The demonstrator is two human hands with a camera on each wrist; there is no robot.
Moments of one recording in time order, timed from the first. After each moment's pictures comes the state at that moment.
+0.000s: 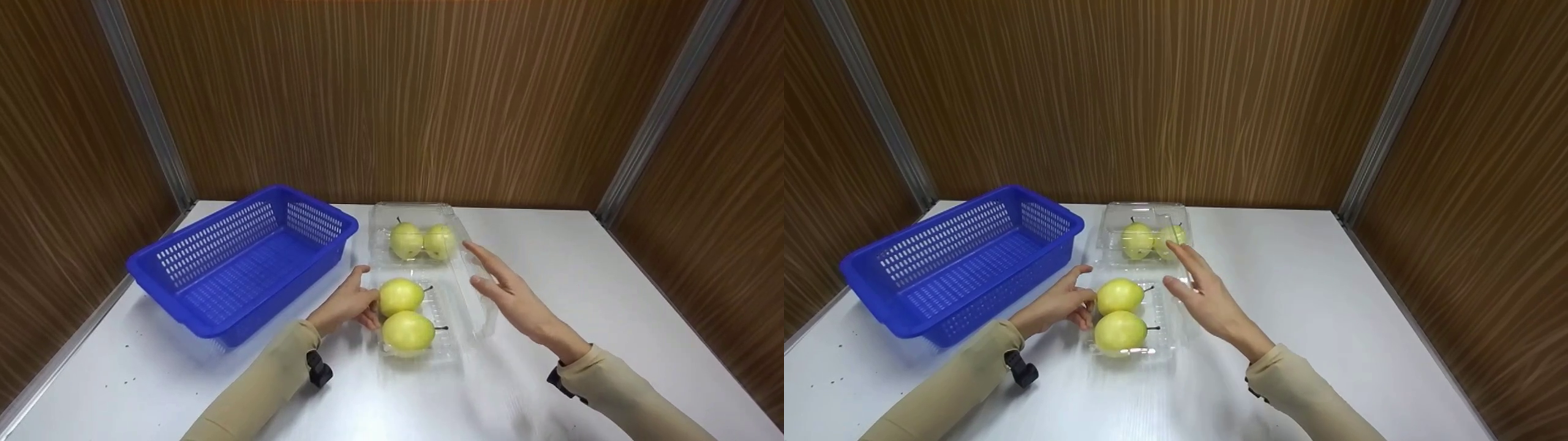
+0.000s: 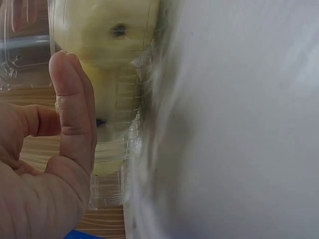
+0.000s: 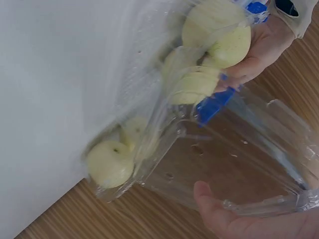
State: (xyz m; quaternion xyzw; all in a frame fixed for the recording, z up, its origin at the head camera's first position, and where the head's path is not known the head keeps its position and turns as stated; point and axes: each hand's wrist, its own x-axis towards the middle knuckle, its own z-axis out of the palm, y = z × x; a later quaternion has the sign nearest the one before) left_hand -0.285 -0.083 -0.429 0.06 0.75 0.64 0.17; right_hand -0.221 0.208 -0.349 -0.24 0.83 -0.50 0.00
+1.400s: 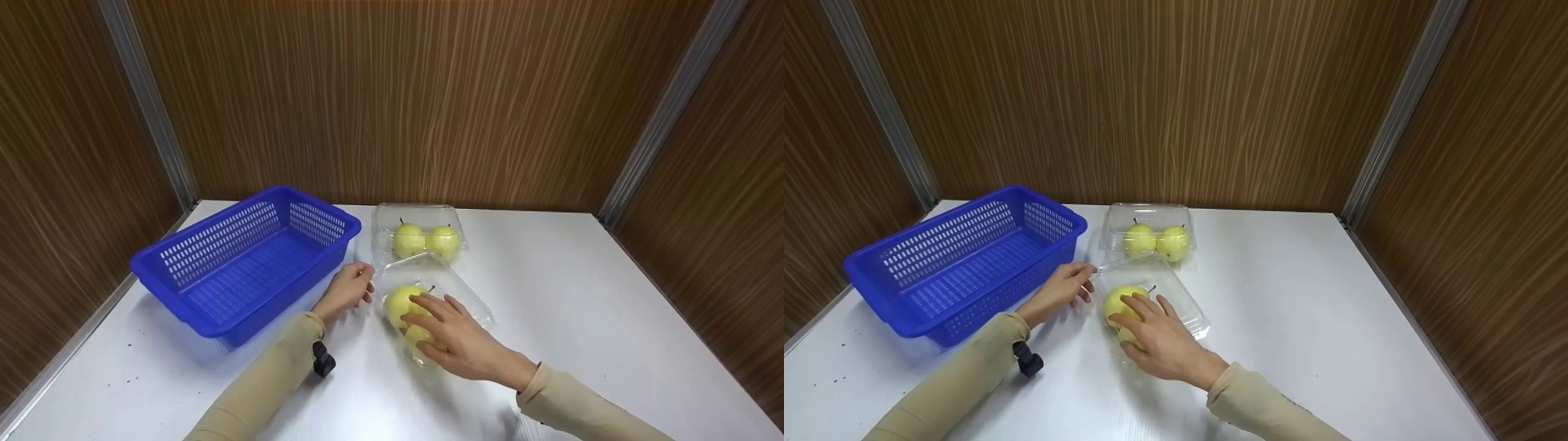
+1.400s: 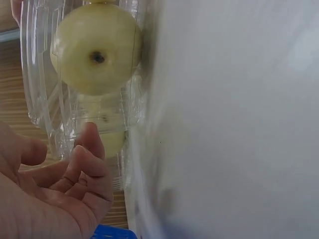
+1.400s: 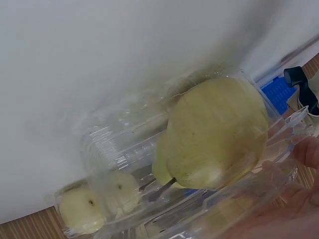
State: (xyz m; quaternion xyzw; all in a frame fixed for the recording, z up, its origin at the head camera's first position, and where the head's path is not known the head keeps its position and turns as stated) left_hand -0.304 -0.089 -0.423 0.03 0.83 0.55 0.03; right_hand -0.212 0.152 -0.408 -0.43 0.88 -0.17 -0.10
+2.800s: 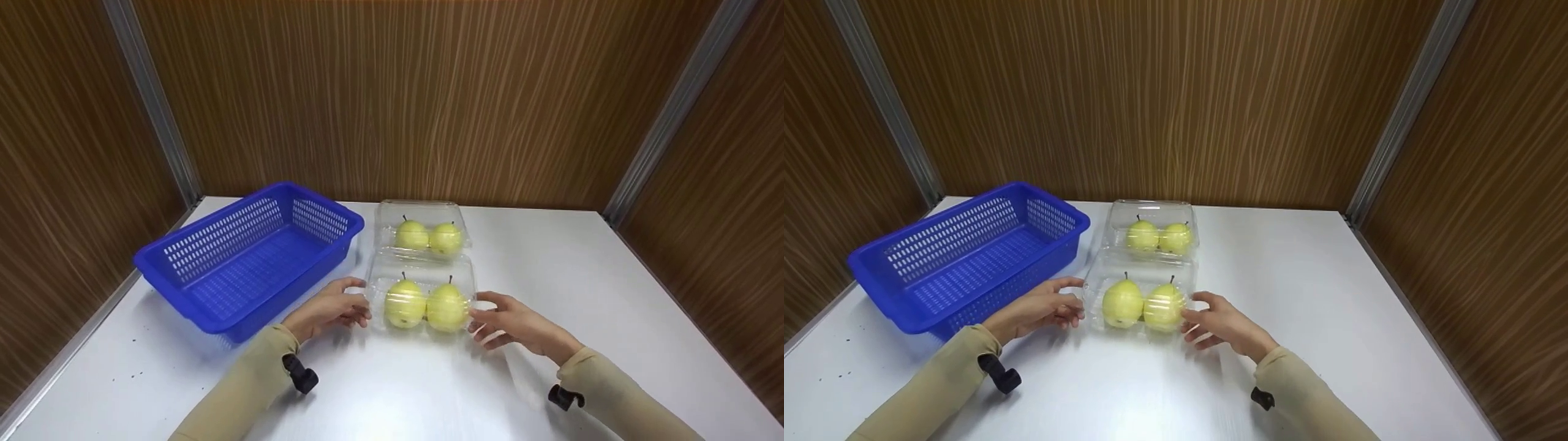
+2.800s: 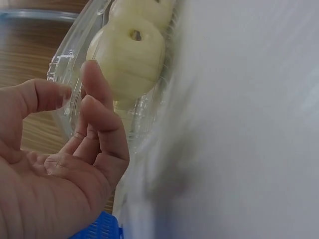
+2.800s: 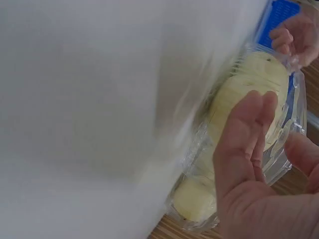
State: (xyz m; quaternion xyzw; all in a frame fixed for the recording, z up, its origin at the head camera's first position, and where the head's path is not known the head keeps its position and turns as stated) left_hand -0.272 -0.121 -0.427 0.03 0.73 0.65 0.21; right_hand -0.254 0.235 -0.412 -0.10 0.78 -0.56 0.26
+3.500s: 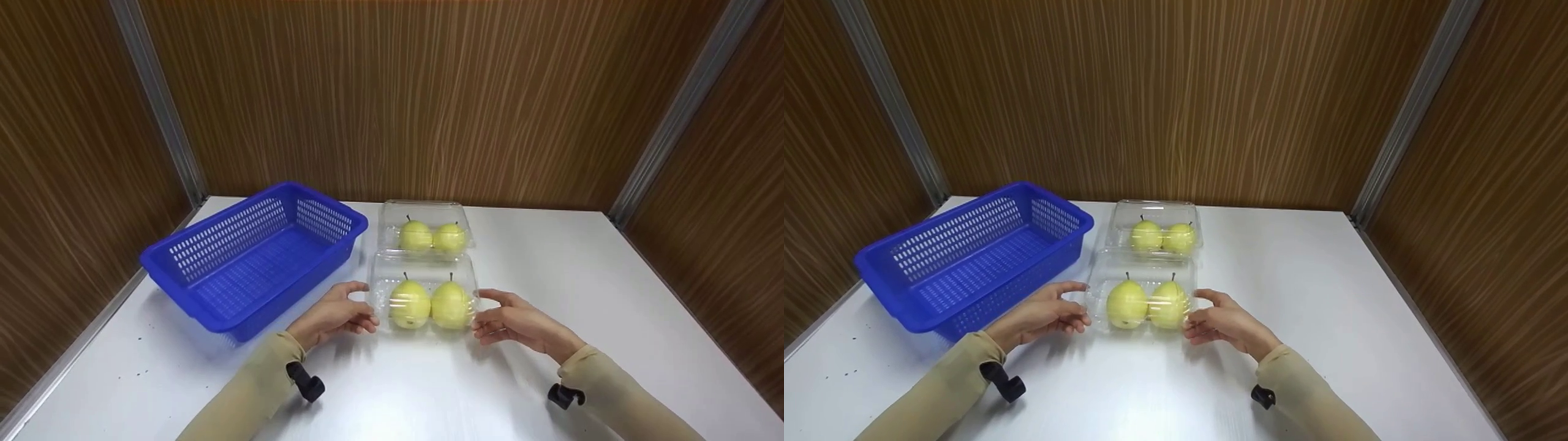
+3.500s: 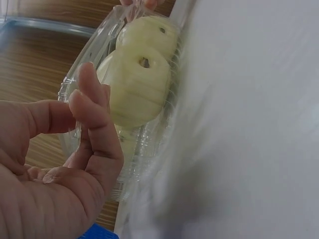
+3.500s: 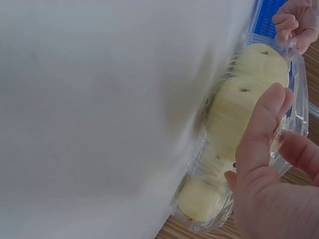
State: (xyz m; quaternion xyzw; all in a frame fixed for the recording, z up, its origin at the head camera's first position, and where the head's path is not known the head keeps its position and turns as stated) left_hand -0.258 -0.116 -0.427 0.02 0.71 0.68 0.20; right_hand -0.262 0.231 -0.415 -0.07 0.74 -0.62 0.27
